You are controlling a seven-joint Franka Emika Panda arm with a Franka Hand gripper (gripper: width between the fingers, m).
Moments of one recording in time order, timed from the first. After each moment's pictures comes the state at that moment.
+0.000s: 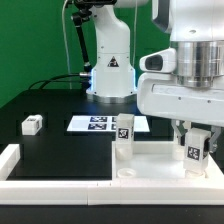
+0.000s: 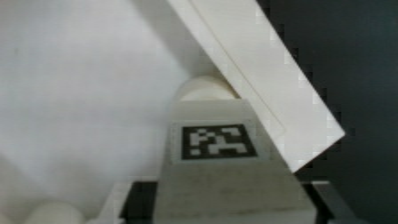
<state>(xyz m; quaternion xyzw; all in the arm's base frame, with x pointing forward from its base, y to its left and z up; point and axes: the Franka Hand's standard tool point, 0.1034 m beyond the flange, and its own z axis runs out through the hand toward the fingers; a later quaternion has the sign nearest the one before) 0.632 0.117 0.077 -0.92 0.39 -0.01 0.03</state>
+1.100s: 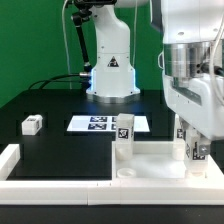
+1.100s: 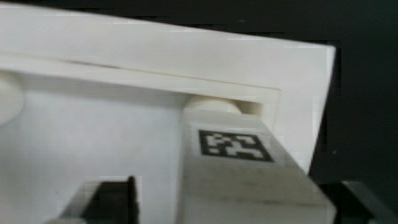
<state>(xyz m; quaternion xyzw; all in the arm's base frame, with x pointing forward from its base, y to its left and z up) 0.628 0.117 0.078 -0.79 0.61 0.01 0.04</state>
